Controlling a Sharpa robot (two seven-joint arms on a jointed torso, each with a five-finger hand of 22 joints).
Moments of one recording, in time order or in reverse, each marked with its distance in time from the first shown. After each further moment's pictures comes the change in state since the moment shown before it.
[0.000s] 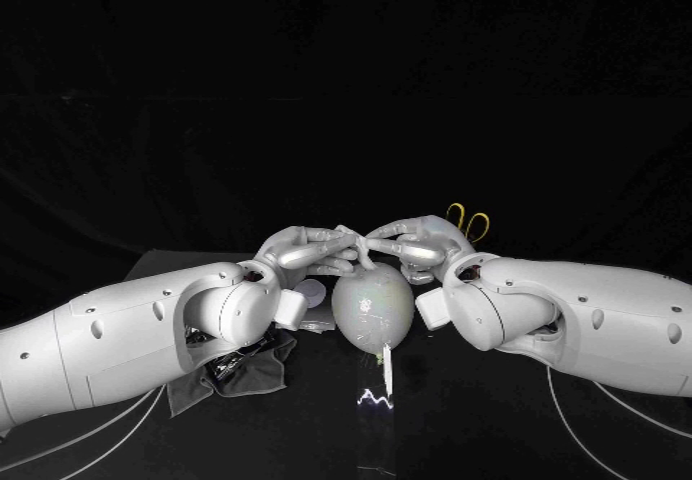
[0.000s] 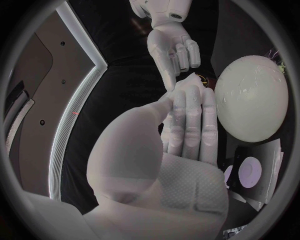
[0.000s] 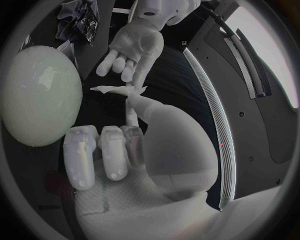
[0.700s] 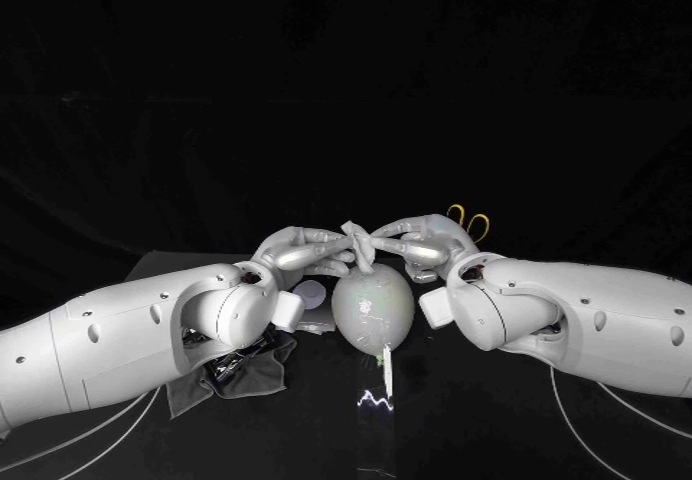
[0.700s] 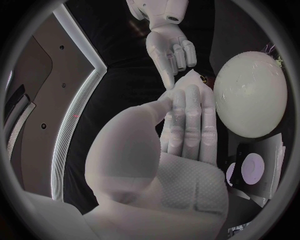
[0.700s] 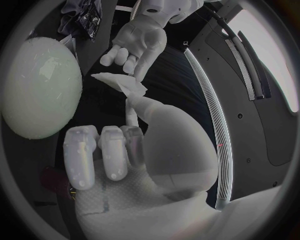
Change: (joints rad) left arm 0.000 -0.011 0.000 0.002 -0.040 -0.006 0.001; left_hand -0.058 -0.045 0.132 -0.065 -0.001 -0.004 -0.003 0.029 0.000 0.011 -0.011 0.030 0.015 0.004 -0.003 0.052 0.048 0.000 -0.062 -0.022 0.131 0.093; right arm 0.000 -0.009 0.001 -0.006 -0.023 -0.014 0.006; right_hand -0.004 -0.004 0.004 -0.004 -0.002 -0.003 -0.001 0.006 0.000 0.000 0.000 -0.002 0.000 0.000 0.000 0.001 -0.001 0.000 0.002 -0.003 -0.002 0.000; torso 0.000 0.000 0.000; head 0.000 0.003
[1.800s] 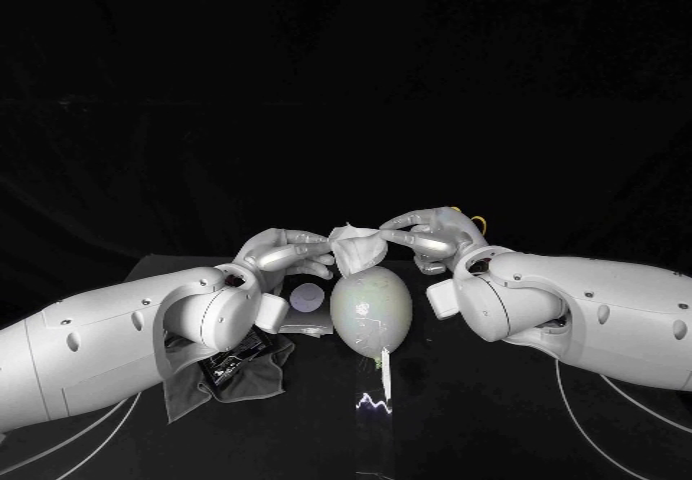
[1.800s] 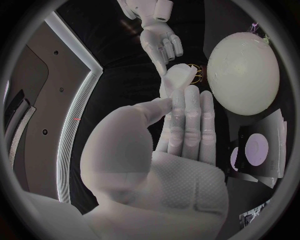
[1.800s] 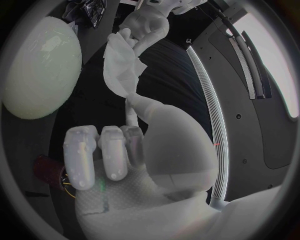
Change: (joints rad) left arm 0.000 -0.040 -0.001 -0.006 -0.046 -0.026 -0.012; left_hand -0.112 -0.041 0.190 -0.085 0.013 -0.011 -0.008 0.016 0.035 -0.021 -0.001 0.075 0.043 -0.035 -0.009 0.080 0.033 -0.006 -0.143 0.002 0.216 0.169; right arm 0.009 -0.017 0.009 -0.027 -0.013 -0.014 0.006; right_hand 0.000 0.000 0.011 -0.011 0.002 -0.008 0.000 0.012 0.000 0.000 0.000 0.000 0.000 0.000 0.000 0.000 0.000 0.000 -0.001 0.000 0.003 0.000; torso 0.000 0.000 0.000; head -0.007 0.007
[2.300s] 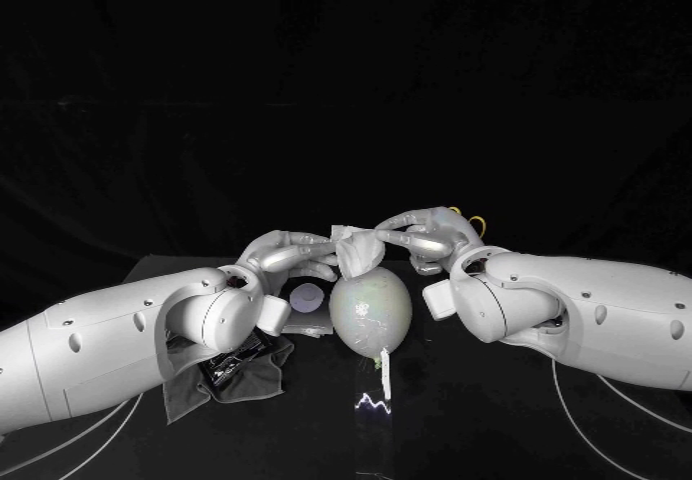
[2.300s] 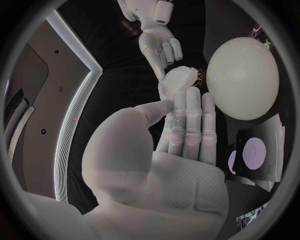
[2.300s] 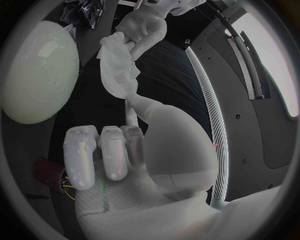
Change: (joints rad) left arm 0.000 0.007 0.000 0.004 0.001 0.014 -0.015; left_hand -0.011 0.025 -0.100 -0.001 0.002 -0.068 0.036 -0.055 0.214 -0.112 0.033 -0.019 -0.006 -0.066 0.033 0.000 -0.009 0.000 -0.061 0.038 -0.020 -0.013; right arm 0.002 0.006 0.000 0.009 -0.001 0.000 -0.001; right_hand -0.004 0.004 0.003 -0.003 -0.001 -0.002 -0.001 -0.001 0.000 0.000 0.000 0.002 0.000 0.000 0.000 -0.001 0.001 0.000 -0.002 0.002 -0.001 0.000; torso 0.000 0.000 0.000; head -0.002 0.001
